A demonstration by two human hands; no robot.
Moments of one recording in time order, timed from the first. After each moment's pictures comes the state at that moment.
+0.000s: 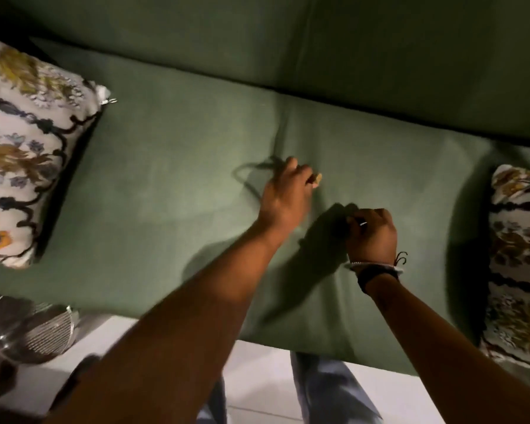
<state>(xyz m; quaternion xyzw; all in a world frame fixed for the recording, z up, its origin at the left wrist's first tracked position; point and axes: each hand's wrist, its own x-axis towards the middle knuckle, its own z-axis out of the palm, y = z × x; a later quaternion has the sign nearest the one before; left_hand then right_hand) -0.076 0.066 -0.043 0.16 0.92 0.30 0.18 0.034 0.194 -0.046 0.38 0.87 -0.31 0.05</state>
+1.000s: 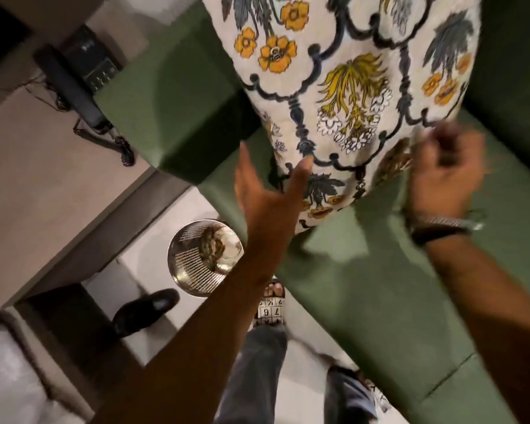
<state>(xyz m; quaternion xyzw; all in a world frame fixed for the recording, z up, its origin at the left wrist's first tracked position) -0.084 -0.422 0.034 -0.41 0.71 0.57 -0.07 -0.180 -0.255 0.032 0.04 0.86 -0.50 -0.11</state>
